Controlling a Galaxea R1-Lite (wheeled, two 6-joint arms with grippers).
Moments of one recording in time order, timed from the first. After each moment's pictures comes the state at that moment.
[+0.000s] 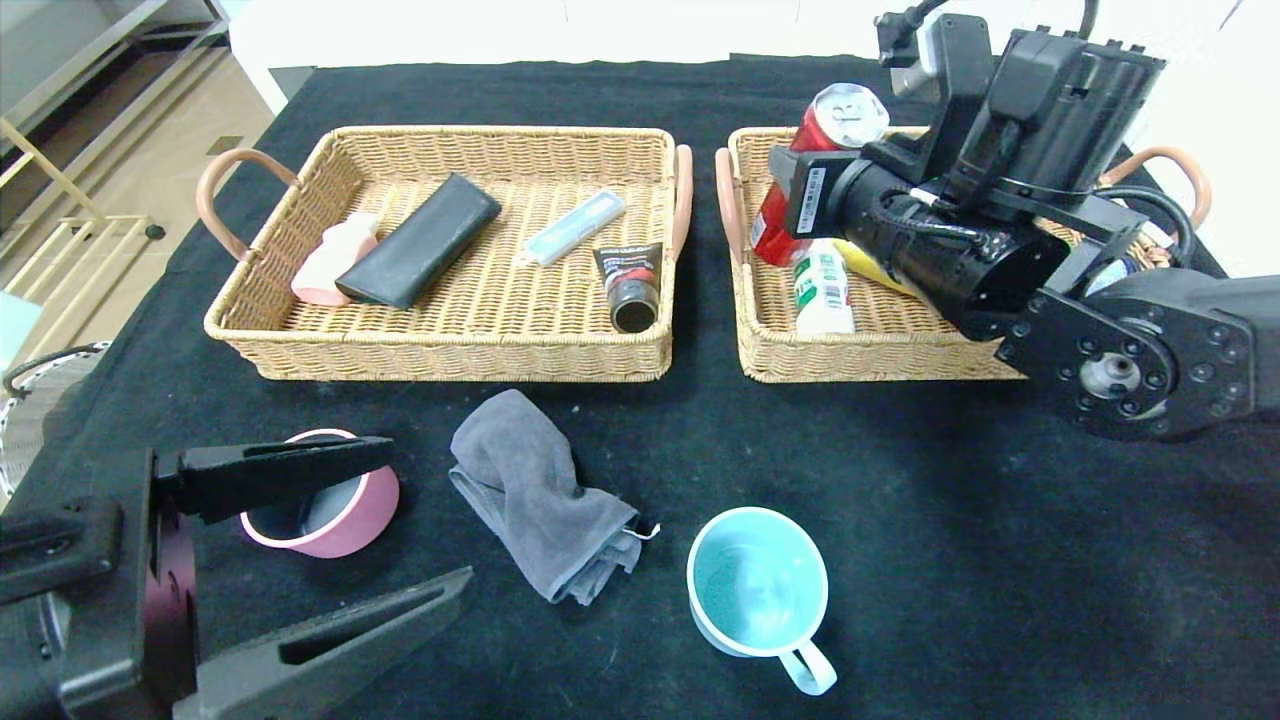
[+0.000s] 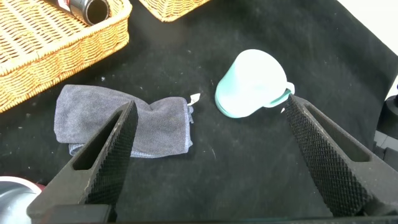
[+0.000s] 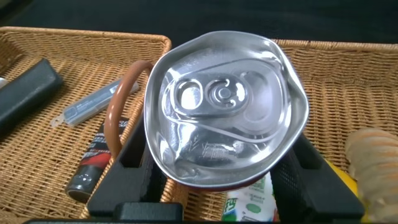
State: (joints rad) left arm -0.56 1.02 -0.65 -0.23 -0.28 0.07; right arm 0.59 1.92 -1.51 -0.64 -0.30 -0.04
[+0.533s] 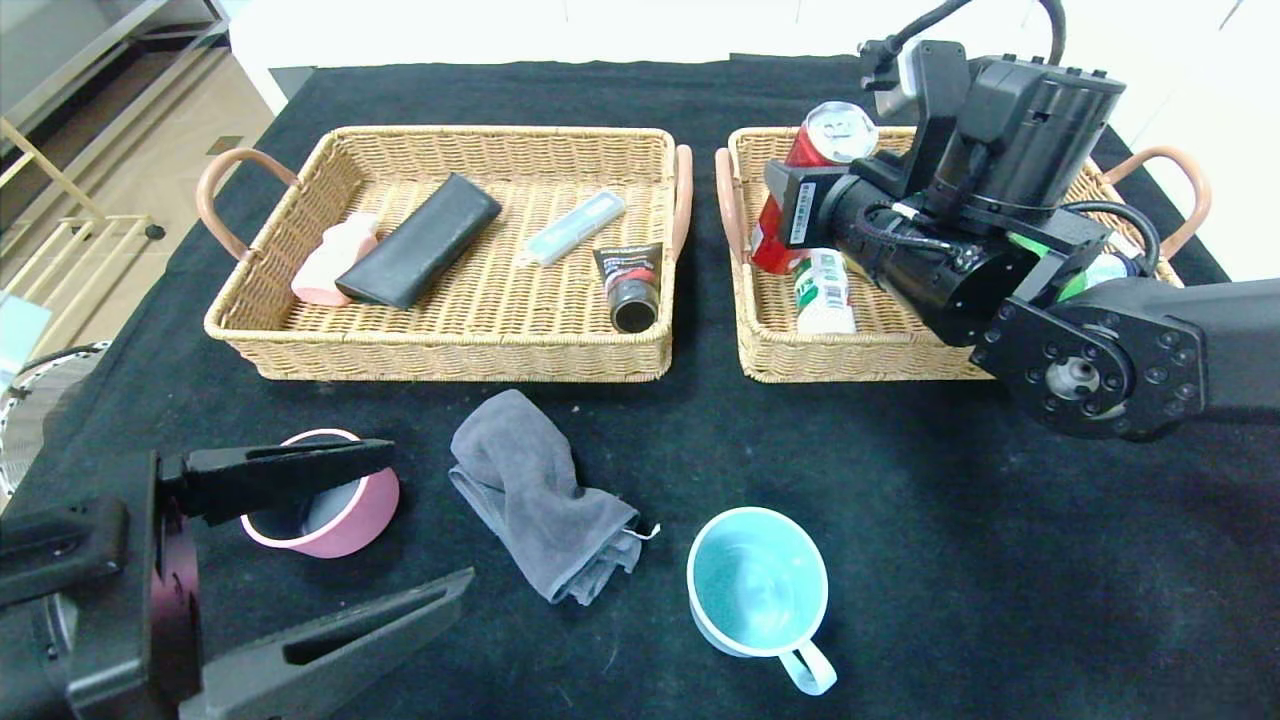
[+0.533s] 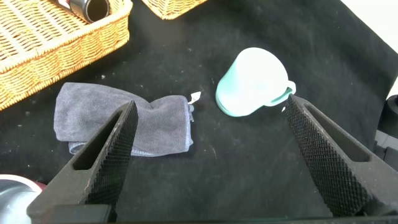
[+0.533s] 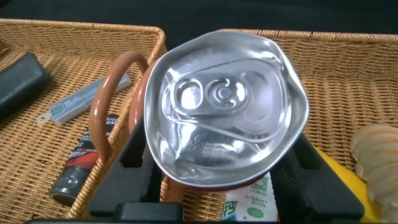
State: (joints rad) left arm -0.56 1.02 -0.65 -0.23 -0.28 0.07; right arm 0.58 1.96 -1.53 -0.65 -0.30 -0.04
